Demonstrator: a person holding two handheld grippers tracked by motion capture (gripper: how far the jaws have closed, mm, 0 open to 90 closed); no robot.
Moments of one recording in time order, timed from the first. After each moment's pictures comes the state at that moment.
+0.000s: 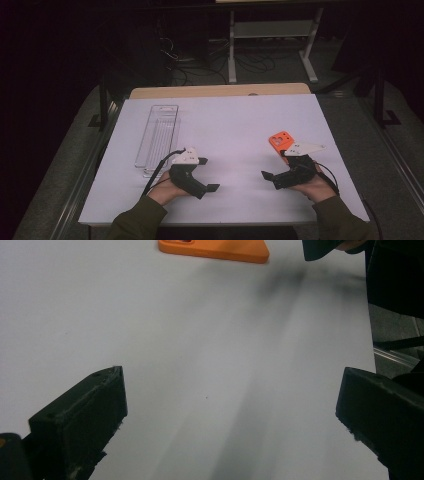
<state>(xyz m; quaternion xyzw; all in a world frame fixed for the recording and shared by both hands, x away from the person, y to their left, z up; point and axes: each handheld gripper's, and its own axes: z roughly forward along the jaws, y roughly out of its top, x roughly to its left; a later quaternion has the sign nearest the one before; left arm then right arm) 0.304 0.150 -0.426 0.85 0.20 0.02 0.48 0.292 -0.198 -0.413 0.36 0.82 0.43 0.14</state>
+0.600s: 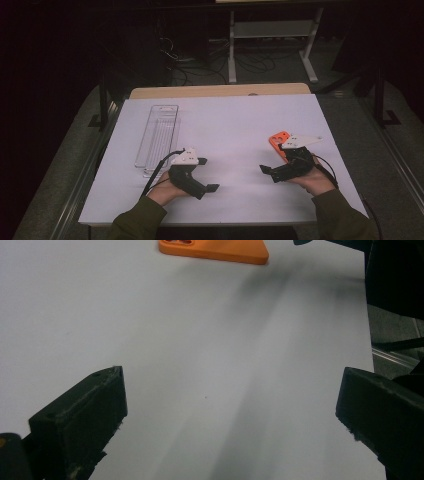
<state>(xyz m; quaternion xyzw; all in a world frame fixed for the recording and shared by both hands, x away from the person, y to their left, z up) 0.302 0.150 -0.425 0.85 0.20 0.03 0.49 0.307 -0.192 -0.400 0.35 0.82 0.42 0.14</state>
